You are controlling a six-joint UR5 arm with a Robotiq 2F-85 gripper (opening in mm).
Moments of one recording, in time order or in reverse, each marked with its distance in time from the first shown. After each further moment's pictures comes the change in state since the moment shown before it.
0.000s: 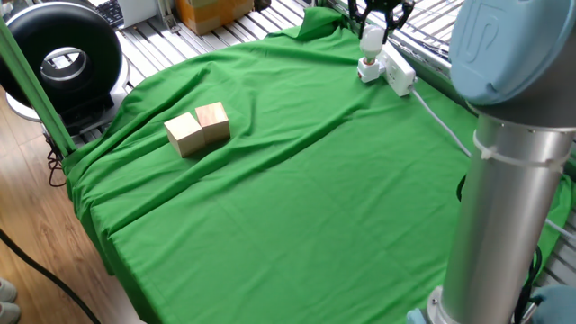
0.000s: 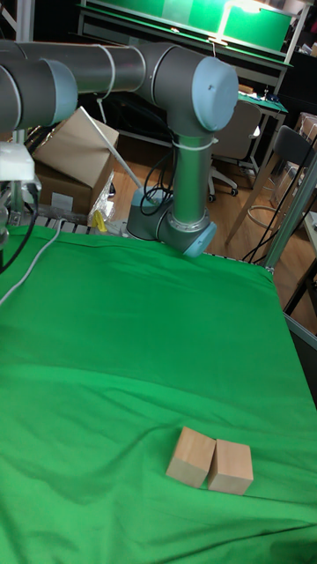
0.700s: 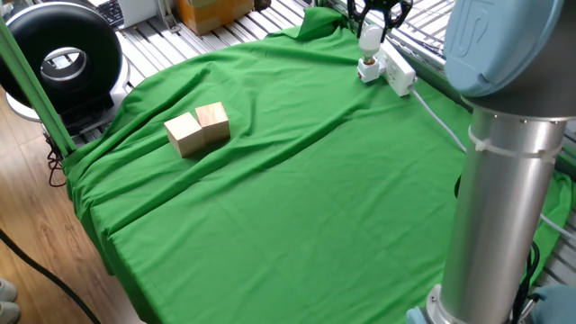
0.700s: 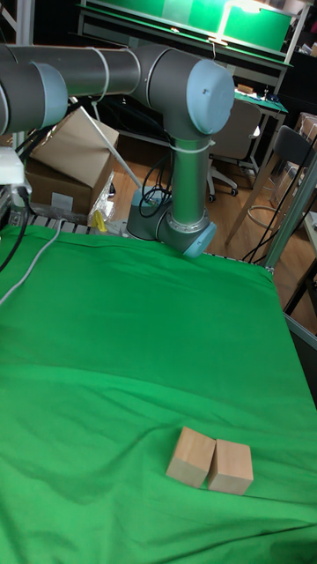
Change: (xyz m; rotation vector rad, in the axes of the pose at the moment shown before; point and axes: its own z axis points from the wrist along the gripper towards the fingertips) arm 0.006 -0.005 0.005 0.010 -0.014 -0.019
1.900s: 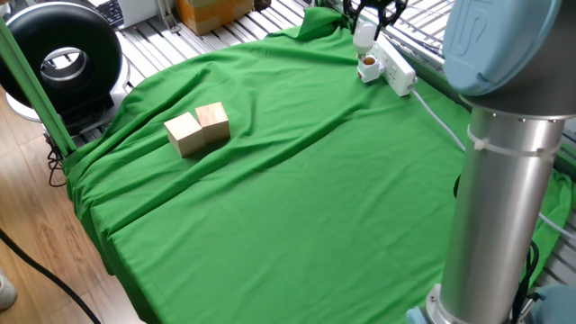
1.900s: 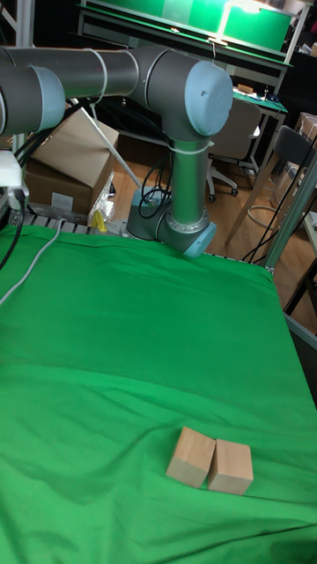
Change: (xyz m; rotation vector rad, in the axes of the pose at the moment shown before) arm 0.006 -0.017 0.001 0.037 -0.001 0.035
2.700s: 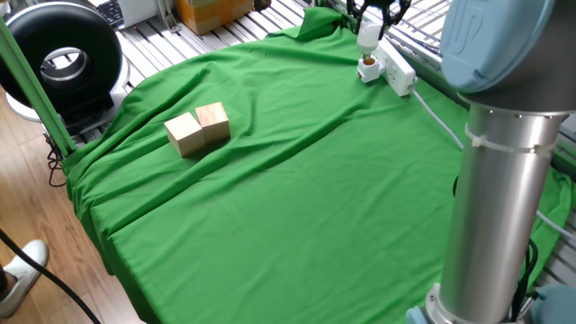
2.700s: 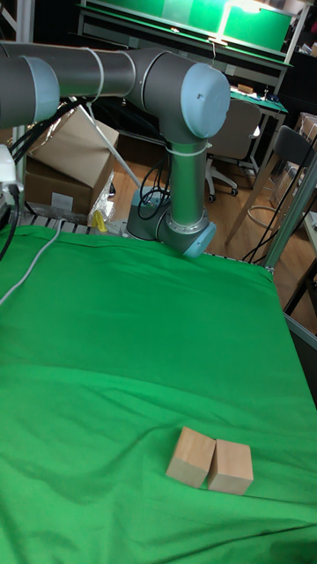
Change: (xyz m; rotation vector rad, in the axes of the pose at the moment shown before) arm -0.002 0.012 -0.004 -0.039 -0.032 0.001
